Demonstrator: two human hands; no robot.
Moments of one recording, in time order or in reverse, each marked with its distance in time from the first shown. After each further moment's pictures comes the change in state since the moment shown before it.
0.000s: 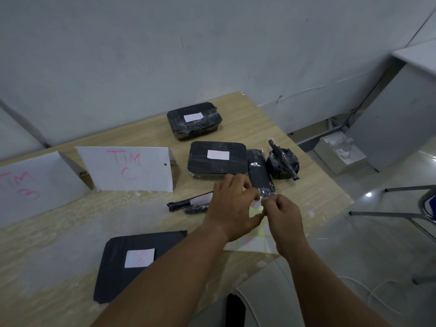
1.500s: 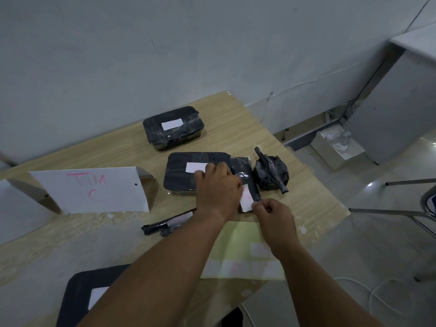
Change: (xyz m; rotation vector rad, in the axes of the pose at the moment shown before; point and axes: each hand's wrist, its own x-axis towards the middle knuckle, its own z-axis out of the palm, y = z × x) left_hand 0.089 -0.006 0.020 0.182 -0.052 -0.271; right_hand 0.062 0.013 -0.013 -0.166 -0.024 0.107
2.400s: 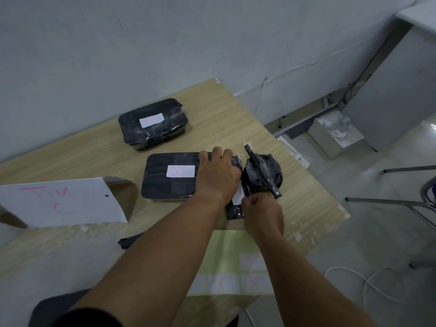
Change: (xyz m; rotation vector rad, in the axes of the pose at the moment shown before) left_hand 0.068 0.016 0.032 0.329 -0.159 0.183; right_hand 0.051 -0.005 0.017 -0.449 0.087 0.131
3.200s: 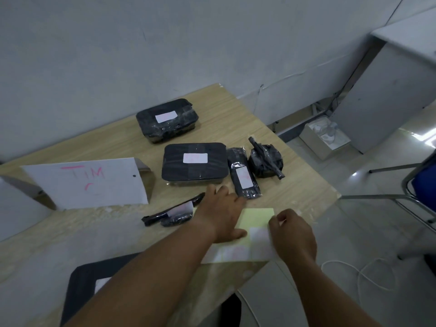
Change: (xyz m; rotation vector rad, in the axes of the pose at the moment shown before) left_hand -0.116 -0.011 0.011 -0.066 -0.174 0.360; right_hand -0.073 0.071 -0.023 -0.128 0.143 0.003
